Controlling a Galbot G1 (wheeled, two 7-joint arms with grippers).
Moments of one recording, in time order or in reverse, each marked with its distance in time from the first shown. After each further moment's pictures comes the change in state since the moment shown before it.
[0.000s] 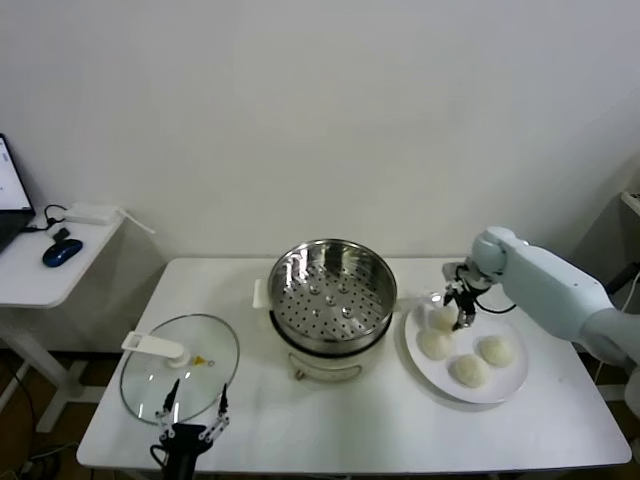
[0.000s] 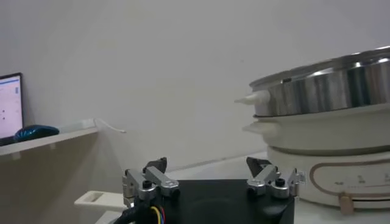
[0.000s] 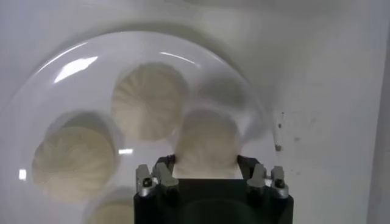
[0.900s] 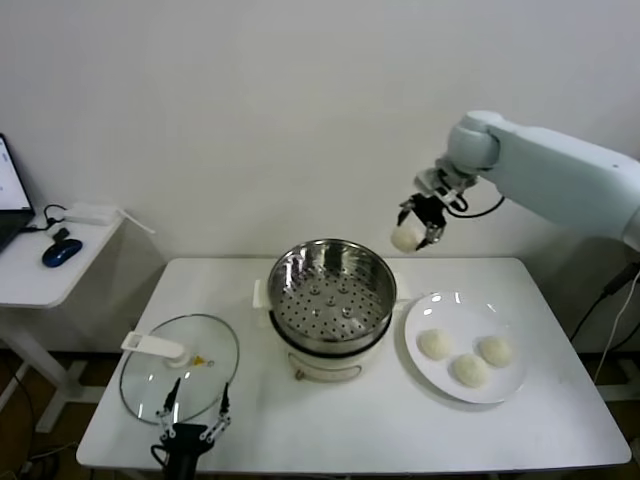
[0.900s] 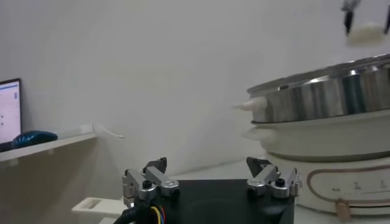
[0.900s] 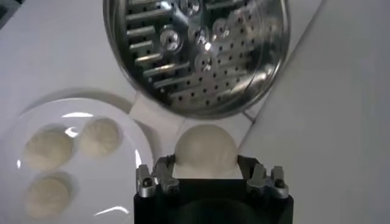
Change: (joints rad) left arm 0.009 0.000 0.008 -0.011 0.003 -0.014 -0.004; right arm 0.622 0.113 -0.431 0.286 0.342 0.246 -0.018
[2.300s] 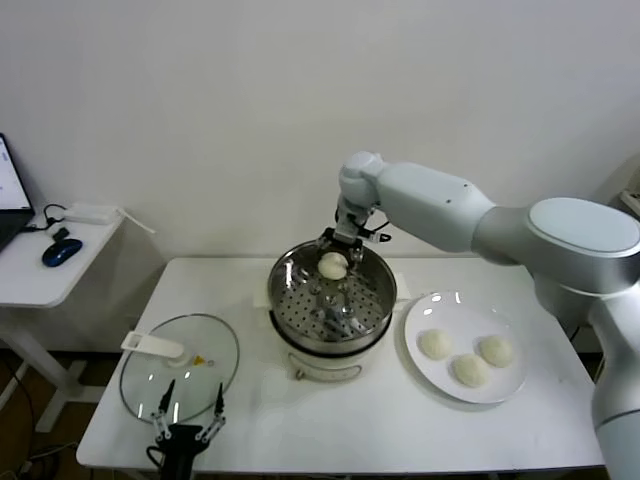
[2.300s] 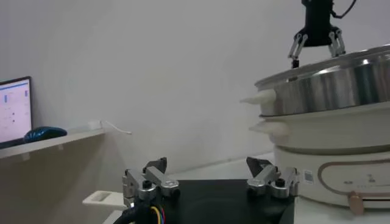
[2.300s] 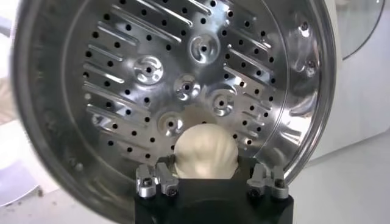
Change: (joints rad) left arm -0.018 0.000 -0.016 0.033 0.004 -0.015 -0.017; right arm -0.278 0.349 0.096 -0.307 -0.411 0.383 0.141
